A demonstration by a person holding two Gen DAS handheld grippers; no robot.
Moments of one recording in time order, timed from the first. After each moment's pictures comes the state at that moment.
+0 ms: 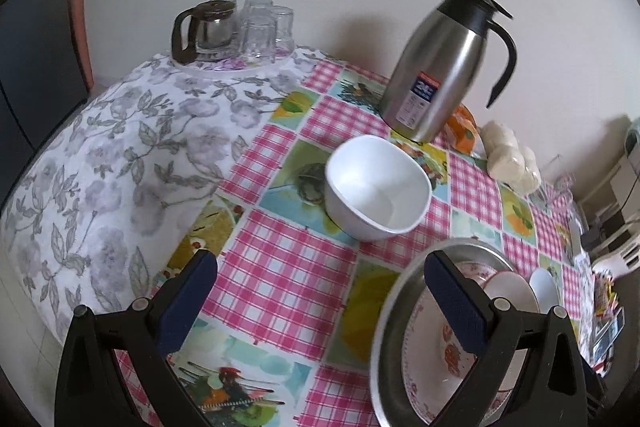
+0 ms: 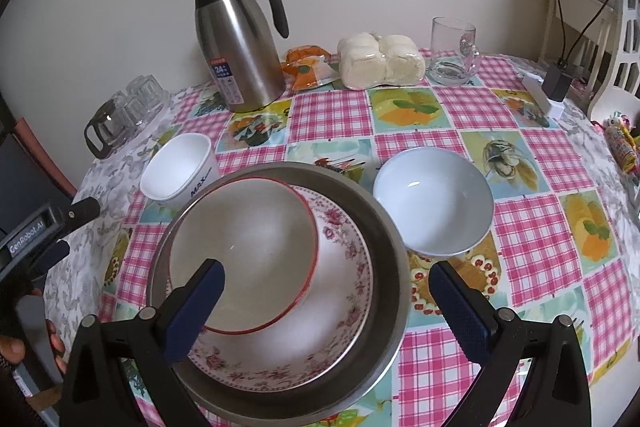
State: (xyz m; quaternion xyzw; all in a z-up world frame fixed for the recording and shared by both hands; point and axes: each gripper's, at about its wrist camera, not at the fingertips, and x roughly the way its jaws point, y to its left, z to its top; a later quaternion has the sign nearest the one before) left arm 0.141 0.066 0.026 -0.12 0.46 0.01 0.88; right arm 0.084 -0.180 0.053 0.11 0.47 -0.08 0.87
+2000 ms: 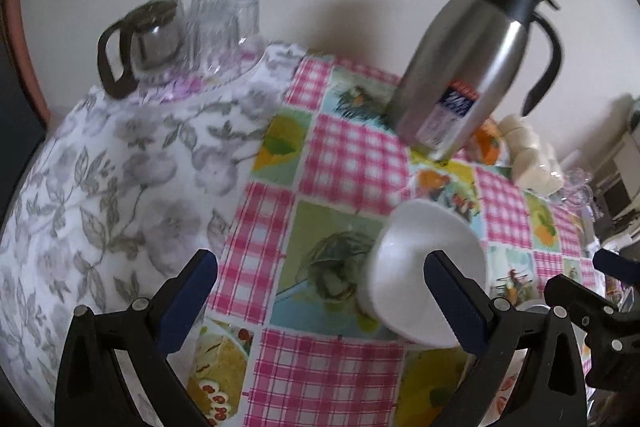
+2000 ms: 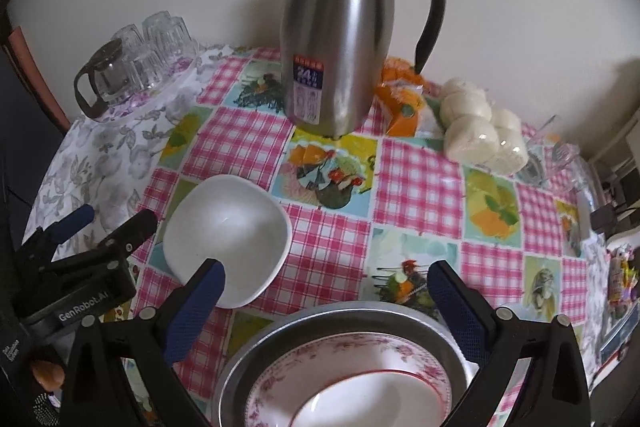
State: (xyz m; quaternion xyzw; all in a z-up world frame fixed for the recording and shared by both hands) left arm 0.272 0.097 -0.010 -0.07 0.50 -0.06 0.86; right arm 0.270 -0.075 0.063 -0.03 0.55 -0.04 0.83
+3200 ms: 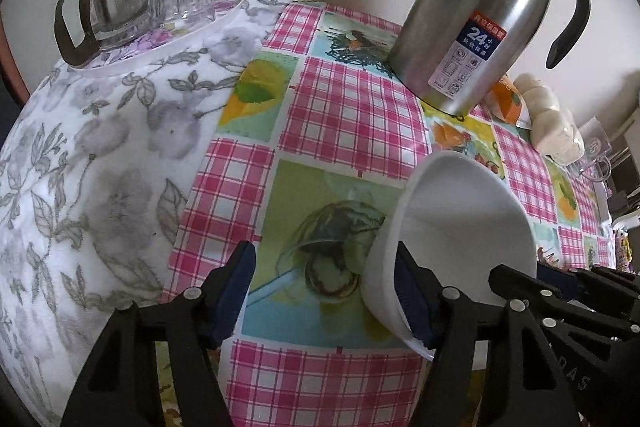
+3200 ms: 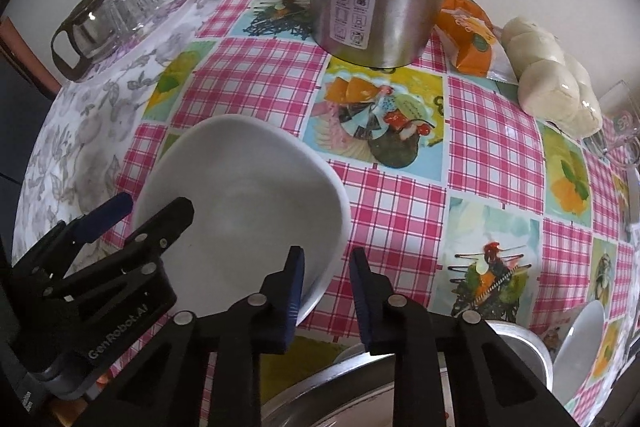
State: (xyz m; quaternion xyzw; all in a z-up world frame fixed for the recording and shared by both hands) left arm 0.291 0.077 -0.063 -0.06 0.54 -0.09 0.84; right arm 0.300 -0.053 -0.025 -0.01 0.63 -0.02 0.78
